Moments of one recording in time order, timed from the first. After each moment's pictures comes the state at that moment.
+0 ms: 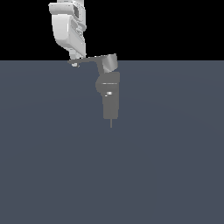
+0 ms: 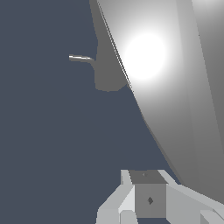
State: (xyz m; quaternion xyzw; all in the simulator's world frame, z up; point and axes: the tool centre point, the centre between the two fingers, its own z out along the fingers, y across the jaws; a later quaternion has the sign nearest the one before) arm 0.035 0.131 0.274 0.69 -0.71 -0.07 0.07
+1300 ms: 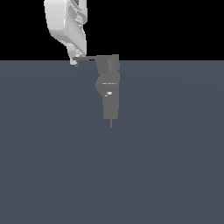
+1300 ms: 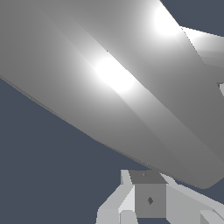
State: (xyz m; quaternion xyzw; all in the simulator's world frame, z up) arm -0.028 0.113 0.283 0.70 -0.71 -0.07 0.07
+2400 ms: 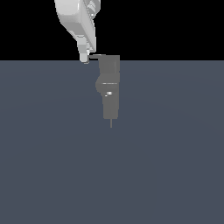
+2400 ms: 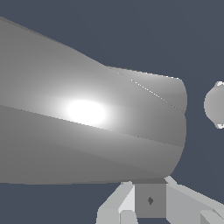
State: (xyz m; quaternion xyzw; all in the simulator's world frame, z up) arm -0.083 0.070 0.293 0.70 -0.71 -0.07 0.07
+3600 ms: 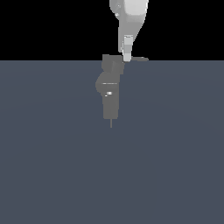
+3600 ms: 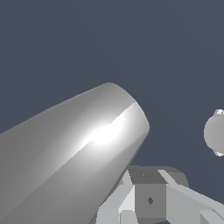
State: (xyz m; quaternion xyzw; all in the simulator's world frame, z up) arm -0.078 -0.038 0.294 0.70 -0.70 -0.08 0.07
